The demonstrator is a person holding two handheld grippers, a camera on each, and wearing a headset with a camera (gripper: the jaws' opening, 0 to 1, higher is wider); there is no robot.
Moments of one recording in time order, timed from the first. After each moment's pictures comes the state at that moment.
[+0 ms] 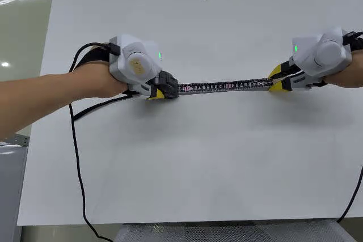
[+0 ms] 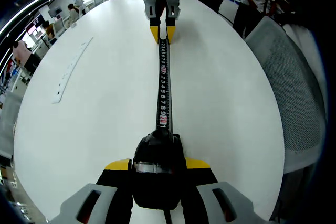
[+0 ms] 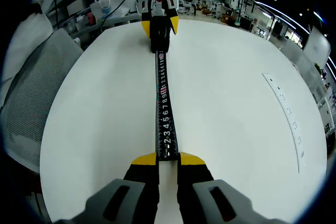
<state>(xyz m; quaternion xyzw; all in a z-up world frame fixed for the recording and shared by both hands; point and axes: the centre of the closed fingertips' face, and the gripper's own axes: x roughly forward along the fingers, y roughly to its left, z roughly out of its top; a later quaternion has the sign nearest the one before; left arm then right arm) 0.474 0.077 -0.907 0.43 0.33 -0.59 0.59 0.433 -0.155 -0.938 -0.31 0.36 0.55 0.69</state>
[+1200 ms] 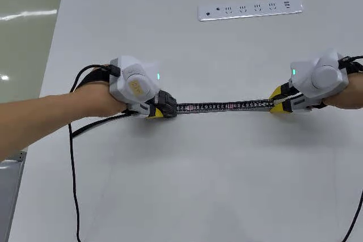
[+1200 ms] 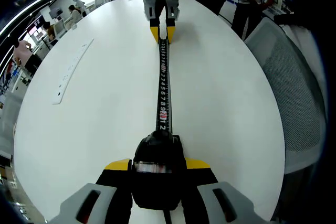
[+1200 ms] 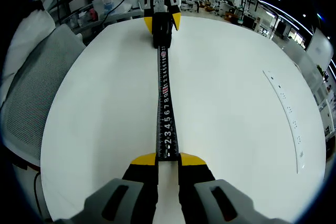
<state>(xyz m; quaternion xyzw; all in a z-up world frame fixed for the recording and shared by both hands) 0.472 0.077 -0.907 0.43 0.32 -0.60 0.60 0.431 -0.159 -0.936 -0.32 0.37 0.55 0.67</state>
